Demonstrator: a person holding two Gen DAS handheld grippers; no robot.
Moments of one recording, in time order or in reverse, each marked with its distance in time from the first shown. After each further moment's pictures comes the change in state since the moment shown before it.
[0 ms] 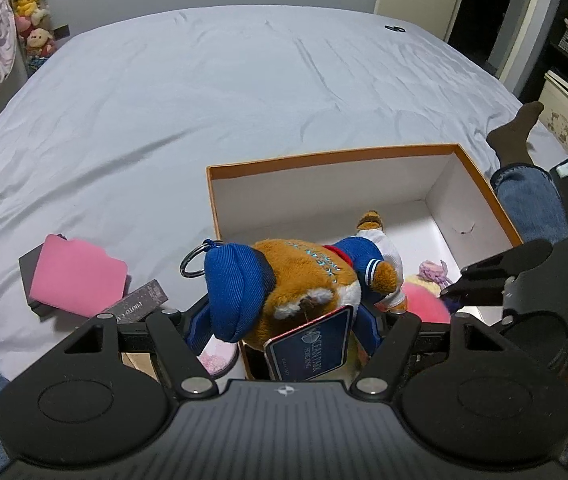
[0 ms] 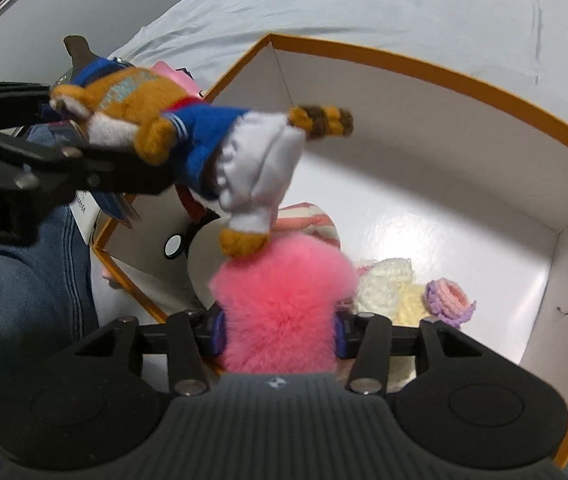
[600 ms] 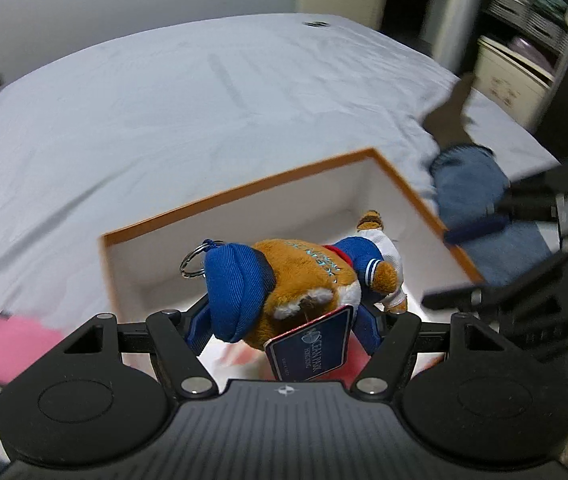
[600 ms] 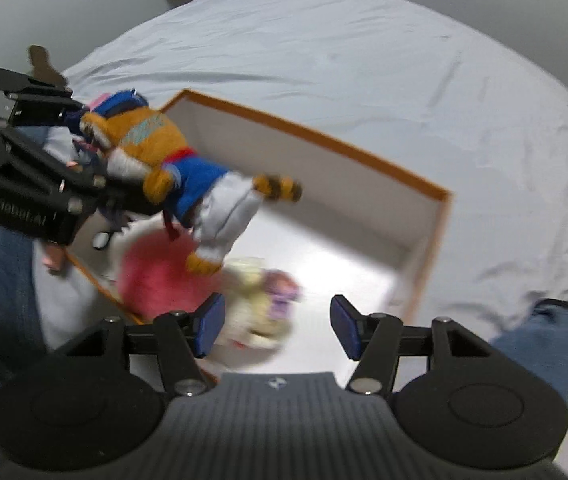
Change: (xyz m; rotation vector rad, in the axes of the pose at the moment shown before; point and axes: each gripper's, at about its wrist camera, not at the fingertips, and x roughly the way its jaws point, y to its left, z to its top) left arm 0.014 -0.070 0.030 0.224 -0.024 -0.133; right arm -0.094 -0.043 -0.019 -0.058 -0.093 -0.261
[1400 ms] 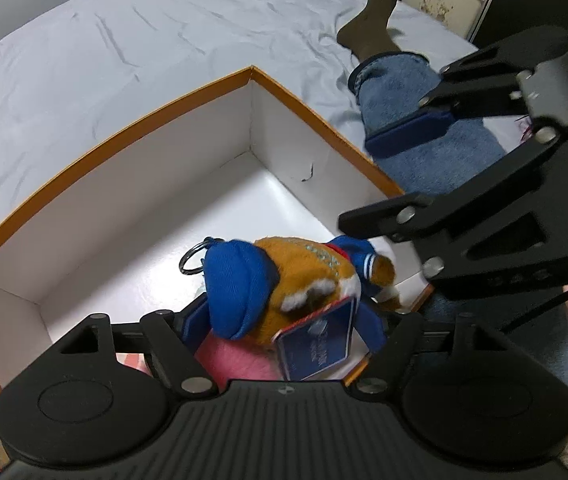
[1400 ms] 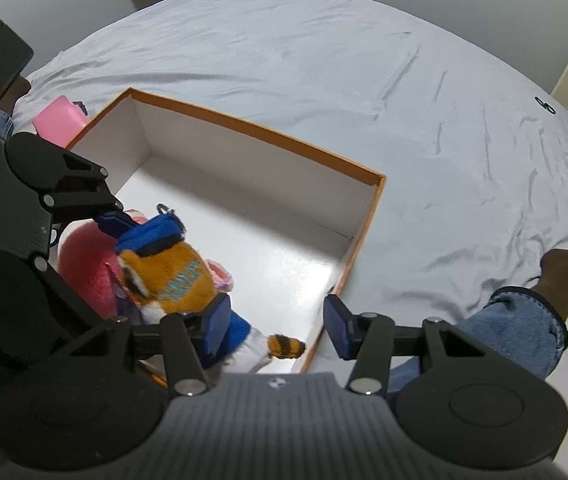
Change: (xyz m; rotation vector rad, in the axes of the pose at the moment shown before) left arm 0.061 -0.055 -0.006 0.177 0.166 -0.152; right arm 0.005 -0.028 -0.009 0.024 -0.003 -0.073
